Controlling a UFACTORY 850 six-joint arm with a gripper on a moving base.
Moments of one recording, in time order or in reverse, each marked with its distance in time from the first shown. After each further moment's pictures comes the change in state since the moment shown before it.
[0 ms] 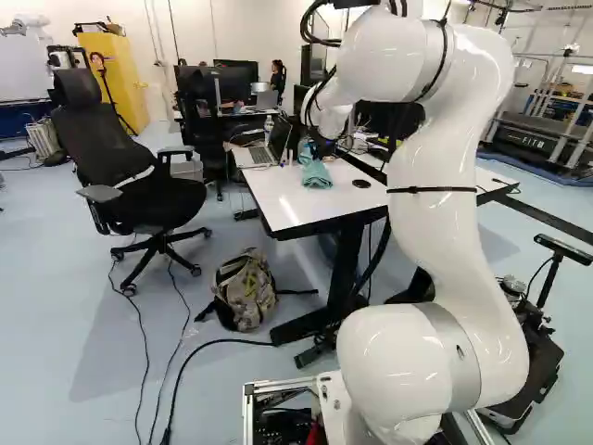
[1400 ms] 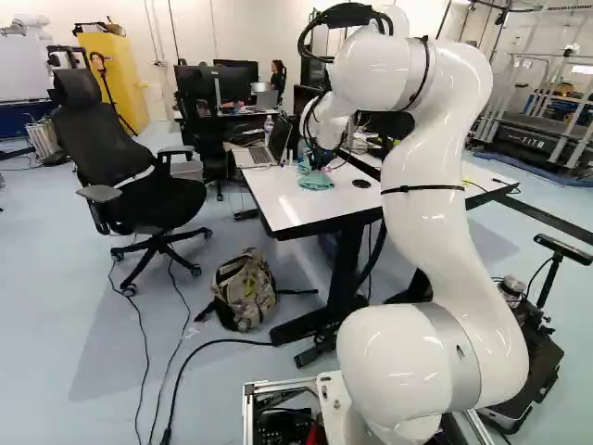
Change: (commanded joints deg) arm 0.1 -4.2 -0.9 0.0 0.0 0.0
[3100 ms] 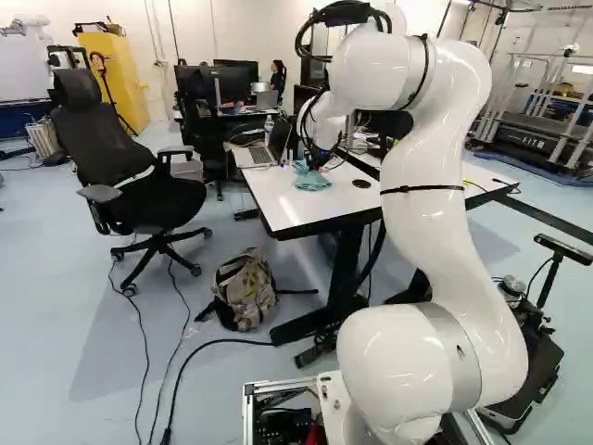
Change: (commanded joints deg) arm 0.3 0.4 0.6 0.0 0.0 0.0
